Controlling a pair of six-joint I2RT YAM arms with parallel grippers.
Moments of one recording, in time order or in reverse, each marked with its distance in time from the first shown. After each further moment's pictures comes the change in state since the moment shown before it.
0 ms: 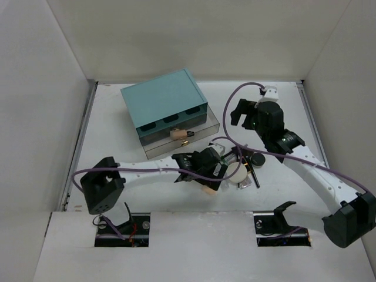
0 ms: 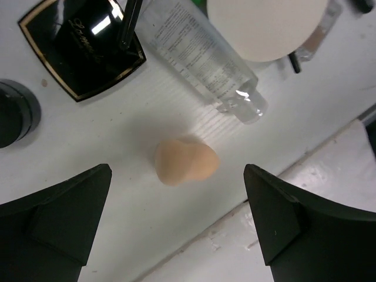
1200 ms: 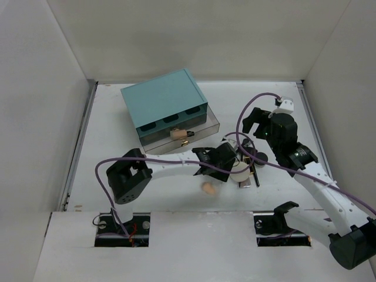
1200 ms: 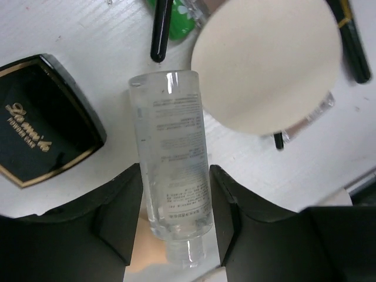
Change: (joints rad) left arm -0.002 0.333 0.249 0.014 0.002 -0.064; right arm -0.055 -0.212 -0.163 -0.079 0.030 0.041
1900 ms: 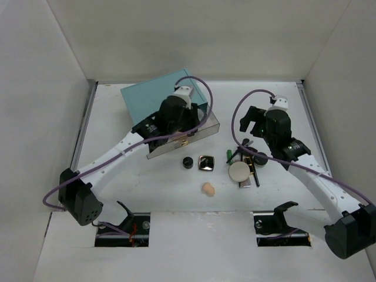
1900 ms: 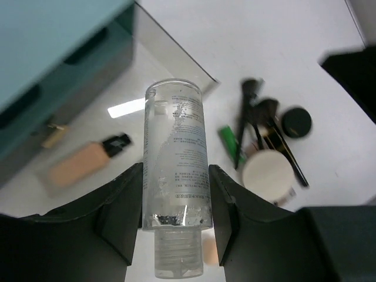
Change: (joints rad) left arm 0.331 -0.462 0.029 -0.013 -0.034 0.200; right arm -0.028 0.095 0.000 0.040 -0.028 0.003
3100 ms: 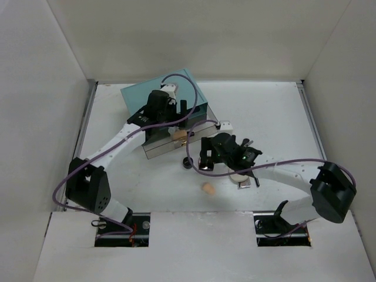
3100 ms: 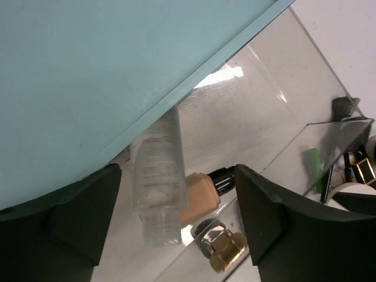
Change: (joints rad) left arm 0.314 0.126 -0.080 0.121 0.163 0.126; right arm 0.477 0.323 -0.033 0.069 0.093 0.147
